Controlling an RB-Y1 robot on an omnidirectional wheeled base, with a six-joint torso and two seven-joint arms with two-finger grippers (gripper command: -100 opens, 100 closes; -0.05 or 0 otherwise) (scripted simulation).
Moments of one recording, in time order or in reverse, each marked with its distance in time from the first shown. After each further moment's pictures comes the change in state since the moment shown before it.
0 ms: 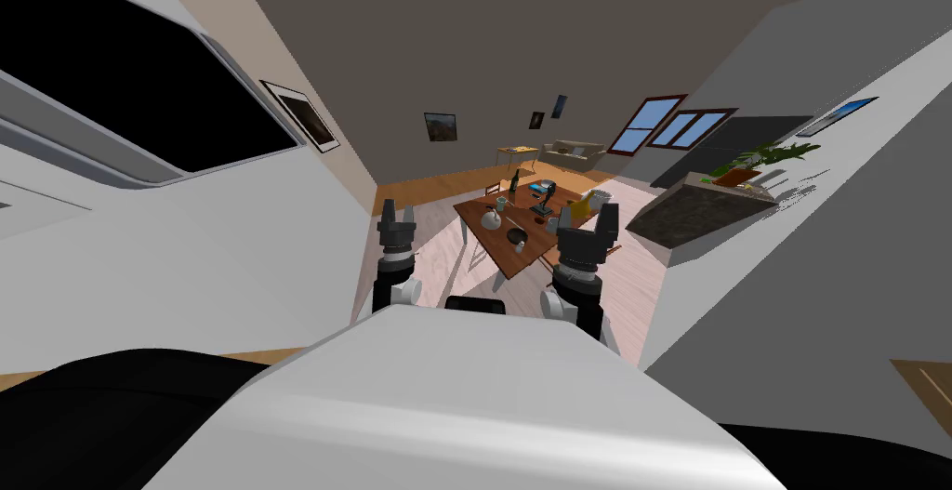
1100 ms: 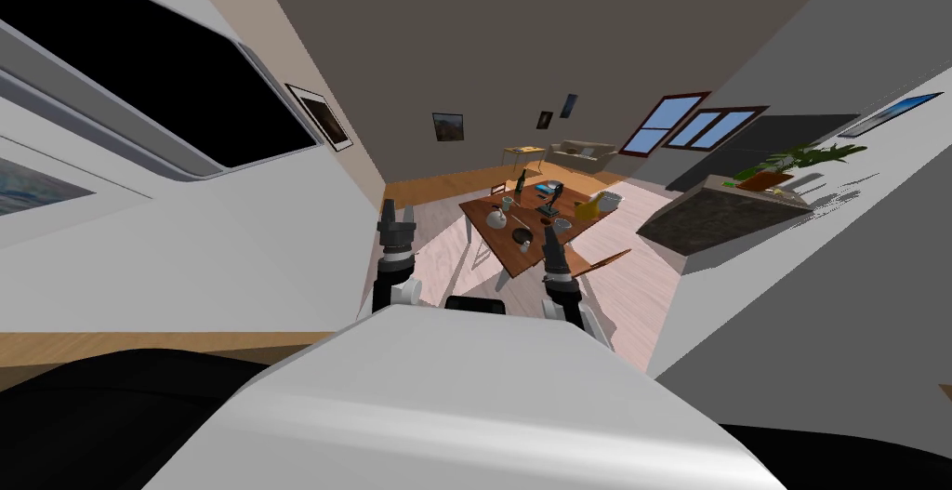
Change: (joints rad) left arm 0.000 0.000 0.000 0.000 0.000 0.000 0.000; right arm -0.011 -0.088 -0.052 0.293 0.161 -0.018 0.177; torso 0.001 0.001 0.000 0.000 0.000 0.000
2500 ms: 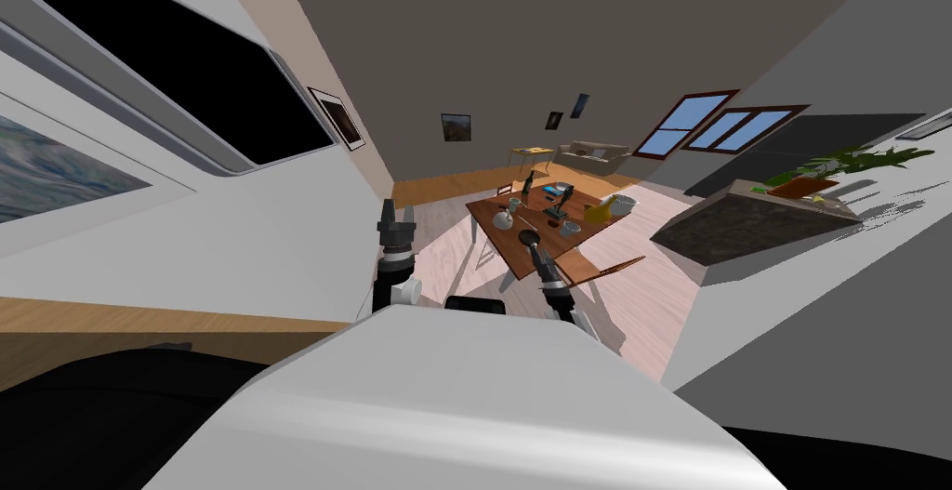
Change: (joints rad) left arm 0.000 0.000 0.000 0.000 0.000 0.000 0.000; right arm -0.070 -0.036 -0.093 0.387 0.171 -0.025 0.230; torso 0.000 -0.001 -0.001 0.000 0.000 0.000
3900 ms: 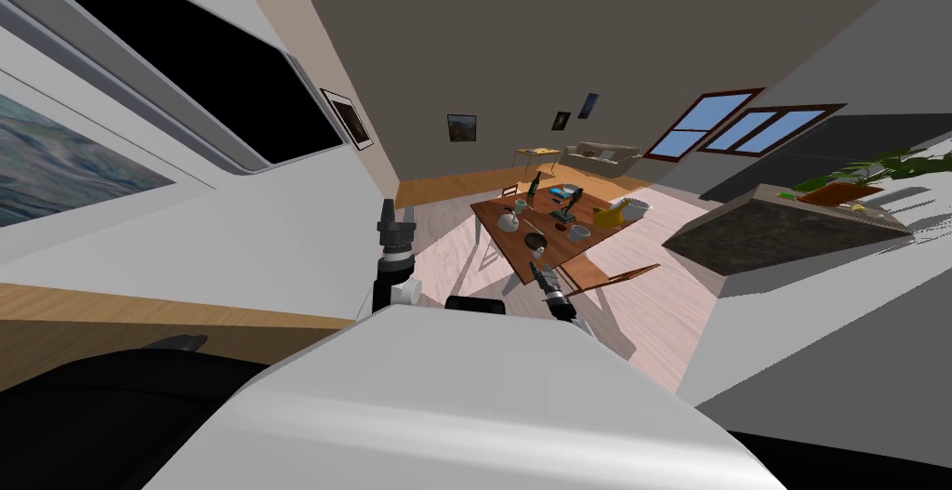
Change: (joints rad) left arm 0.000 0.000 0.000 0.000 0.000 0.000 0.000; right arm -0.082 -0.028 -0.096 0.357 0.116 -0.014 0.204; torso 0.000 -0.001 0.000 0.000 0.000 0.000
